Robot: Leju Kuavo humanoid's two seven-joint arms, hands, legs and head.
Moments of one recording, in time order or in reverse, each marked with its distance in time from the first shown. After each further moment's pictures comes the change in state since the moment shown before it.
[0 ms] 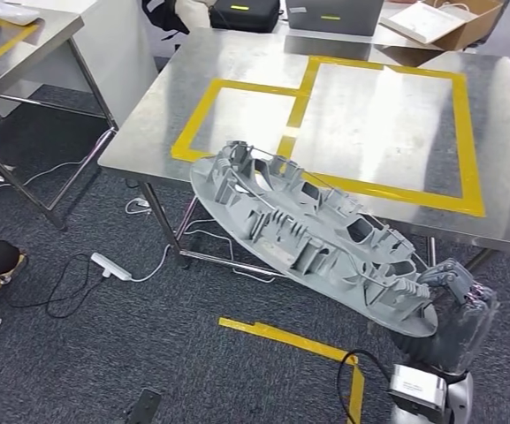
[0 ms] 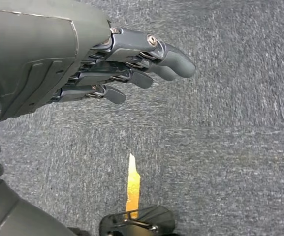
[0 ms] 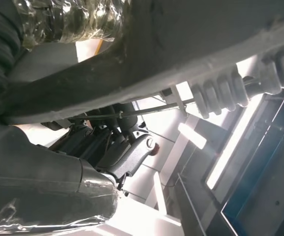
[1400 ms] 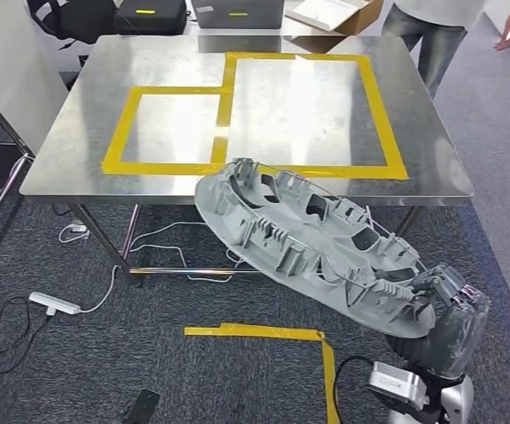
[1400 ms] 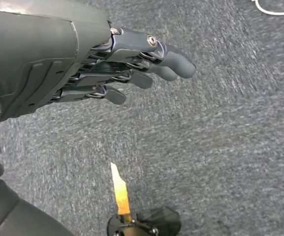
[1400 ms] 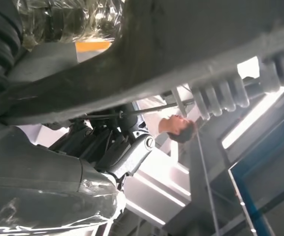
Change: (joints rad) left arm -0.002 -0.001 -0.006 0.000 -0.009 -0.006 -0.006; right arm 0.013 -0.019 0.004 0.016 0.113 -0.036 0.049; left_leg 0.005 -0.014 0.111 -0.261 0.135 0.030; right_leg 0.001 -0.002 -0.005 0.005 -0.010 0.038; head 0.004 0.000
